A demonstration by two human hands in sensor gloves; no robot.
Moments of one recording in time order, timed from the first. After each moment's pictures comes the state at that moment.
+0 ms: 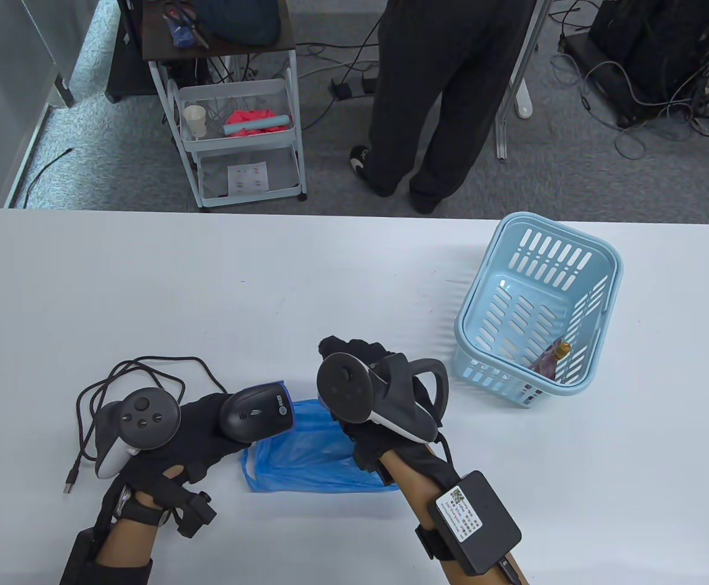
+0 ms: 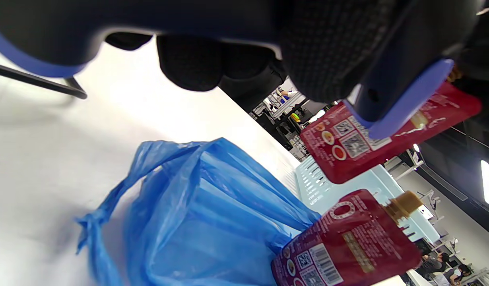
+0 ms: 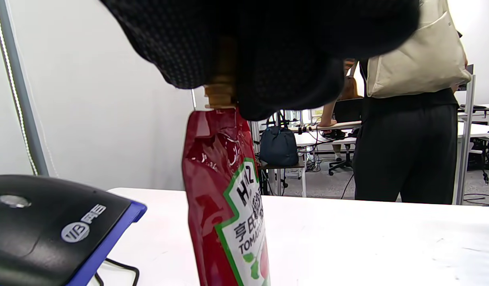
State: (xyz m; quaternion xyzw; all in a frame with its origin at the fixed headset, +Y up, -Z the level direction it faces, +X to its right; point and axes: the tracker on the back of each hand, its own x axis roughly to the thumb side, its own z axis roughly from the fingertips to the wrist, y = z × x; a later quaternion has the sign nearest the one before) left_hand -0.258 -0.707 -0.204 -0.09 -0.15 0.38 0.91; right_hand 0.003 -0.574 -0.220 0.18 -0.05 0.98 0.11
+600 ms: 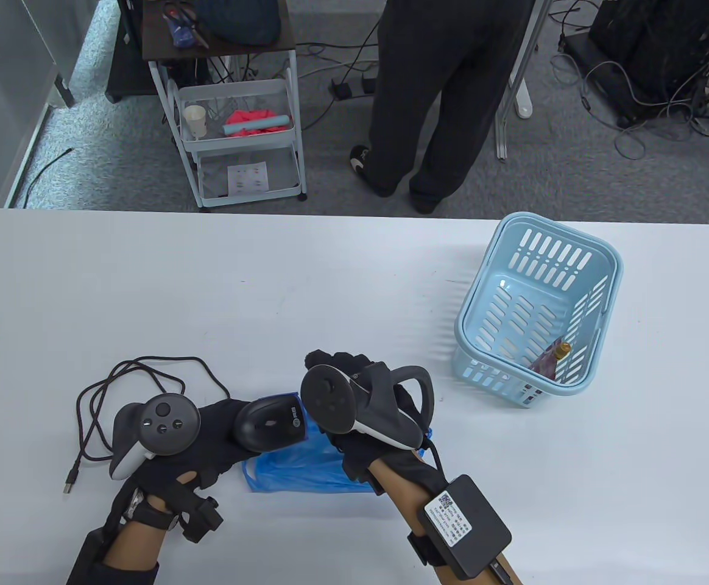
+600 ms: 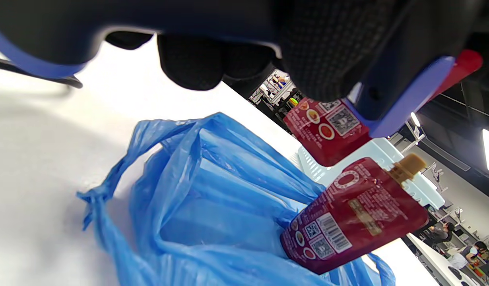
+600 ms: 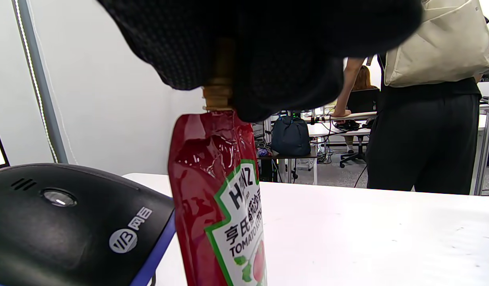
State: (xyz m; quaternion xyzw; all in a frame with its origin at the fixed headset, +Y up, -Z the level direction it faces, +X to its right) left_hand -0.243 -0.714 -0.202 -0.11 -0.17 0.34 0.92; right_hand -0.011 -0.583 -0.215 0.20 -0.03 0.97 0.11
